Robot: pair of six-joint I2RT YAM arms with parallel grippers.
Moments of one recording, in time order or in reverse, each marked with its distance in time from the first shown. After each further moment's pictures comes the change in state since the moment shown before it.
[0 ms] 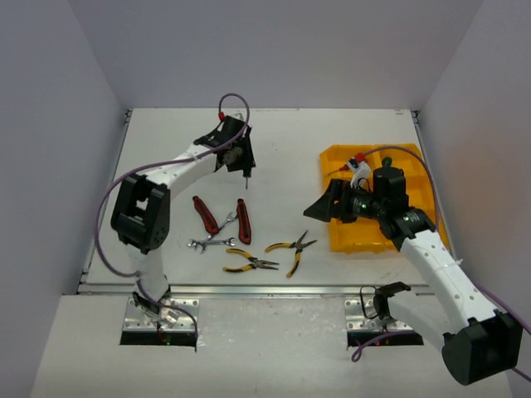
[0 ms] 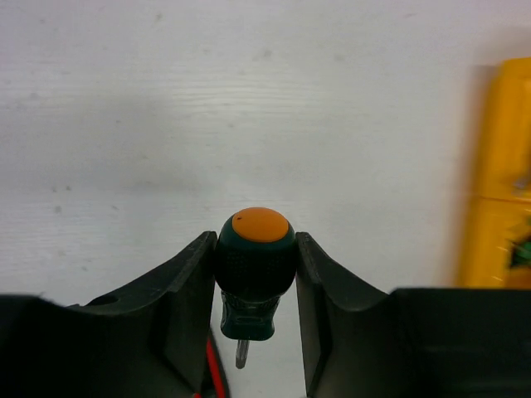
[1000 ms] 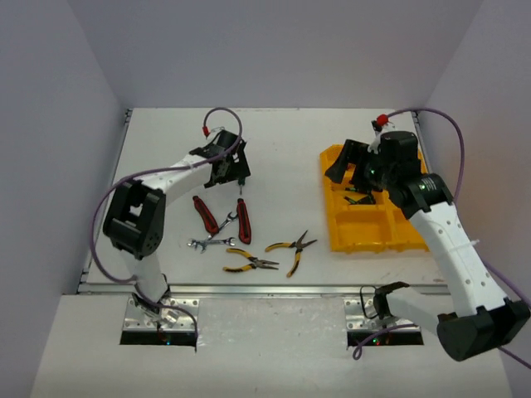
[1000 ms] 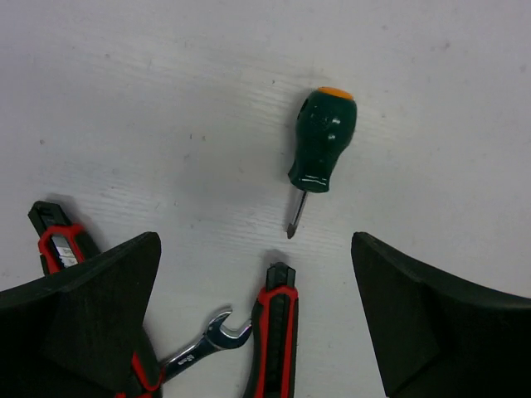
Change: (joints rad) left arm 0.000 -0.122 -0.192 -0.006 -0.219 -0.092; right arm 0.003 0.165 0.431 -0.299 0.499 -0.038
